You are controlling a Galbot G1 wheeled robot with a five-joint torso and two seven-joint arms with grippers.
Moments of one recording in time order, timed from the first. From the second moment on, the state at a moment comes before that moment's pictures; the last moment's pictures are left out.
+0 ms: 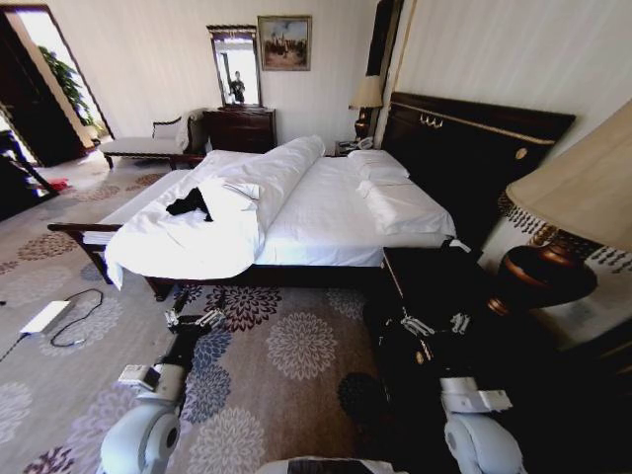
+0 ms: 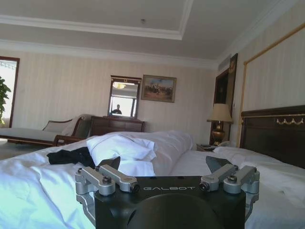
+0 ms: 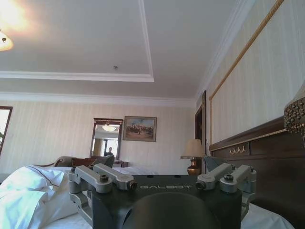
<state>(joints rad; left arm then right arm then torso) 1.64 -1.42 -0.72 -2.31 -0.35 0.05 0.04 -1.66 1.38 0.73 2.15 0.24 0.35 -0.12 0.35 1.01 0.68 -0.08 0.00</state>
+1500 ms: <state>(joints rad) 1.75 -1.43 -0.75 -2.39 -0.35 0.01 0.03 -1.68 1.43 0.72 2.17 0.28 0.36 -0.18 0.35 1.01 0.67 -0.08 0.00</state>
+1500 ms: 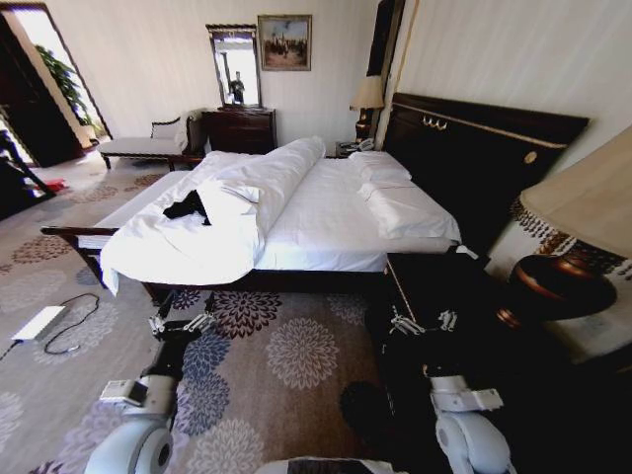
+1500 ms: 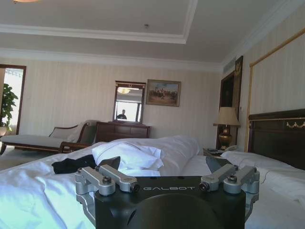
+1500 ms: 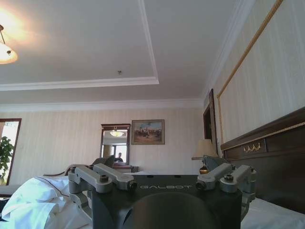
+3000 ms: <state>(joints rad) 1.73 -1.44 -0.75 -2.37 -0.35 0.00 0.04 -1.61 1.44 0.69 2.09 0.27 0.36 -0.18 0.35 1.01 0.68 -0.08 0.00</state>
